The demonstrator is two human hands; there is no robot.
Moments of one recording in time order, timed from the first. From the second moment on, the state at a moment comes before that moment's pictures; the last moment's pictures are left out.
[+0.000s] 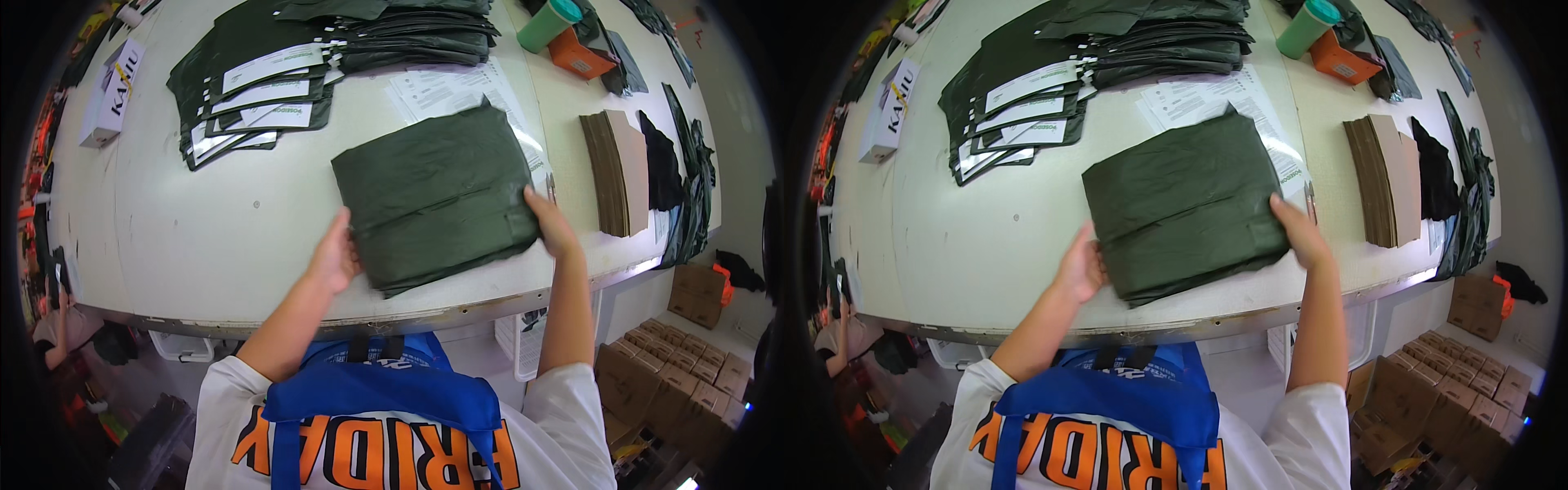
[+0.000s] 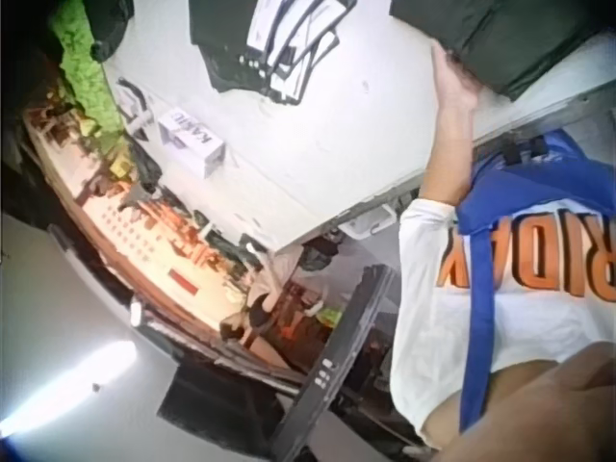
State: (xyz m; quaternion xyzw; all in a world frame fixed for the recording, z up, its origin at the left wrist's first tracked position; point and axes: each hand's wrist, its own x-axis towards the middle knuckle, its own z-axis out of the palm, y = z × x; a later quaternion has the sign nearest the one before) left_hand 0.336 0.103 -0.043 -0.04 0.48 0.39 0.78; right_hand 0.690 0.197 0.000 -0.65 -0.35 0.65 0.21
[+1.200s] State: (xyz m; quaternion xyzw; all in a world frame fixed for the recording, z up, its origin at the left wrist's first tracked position) left_hand 0.260 -0.064 -0.053 -0.11 0.42 0.35 0.83; right_hand 0.554 0.065 -0.025 -0.47 -0.19 0.86 0.06
